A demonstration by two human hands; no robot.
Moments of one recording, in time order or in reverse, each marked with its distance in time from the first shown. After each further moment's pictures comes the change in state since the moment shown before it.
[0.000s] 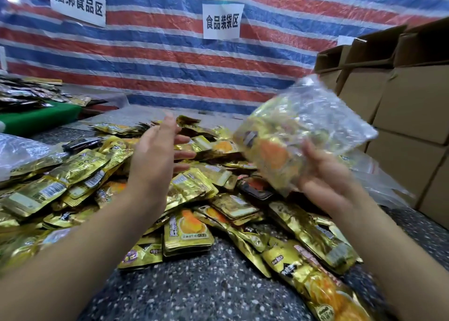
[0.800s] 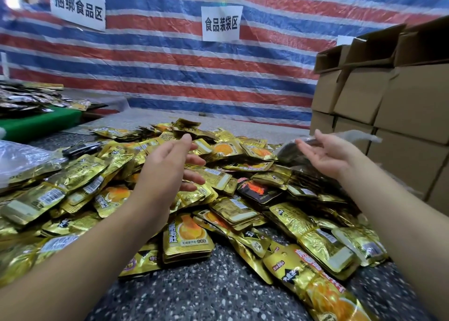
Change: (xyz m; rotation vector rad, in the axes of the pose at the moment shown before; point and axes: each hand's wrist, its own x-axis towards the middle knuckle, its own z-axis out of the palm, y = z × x) left_hand -0.004 -0.008 0.004 0.099 -0.142 -0.090; right_hand 0.066 -0.048 -0.020 -0.042 0.289 0.023
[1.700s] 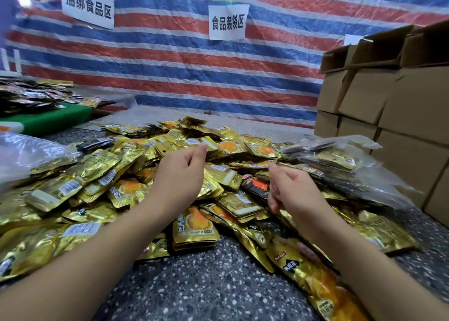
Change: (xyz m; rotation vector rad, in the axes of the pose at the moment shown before) left_hand -0.003 -0.010 0.002 0.539 0.007 0.291; right_hand -0.104 0.095 0.013 -0.869 -0.294 -0.339
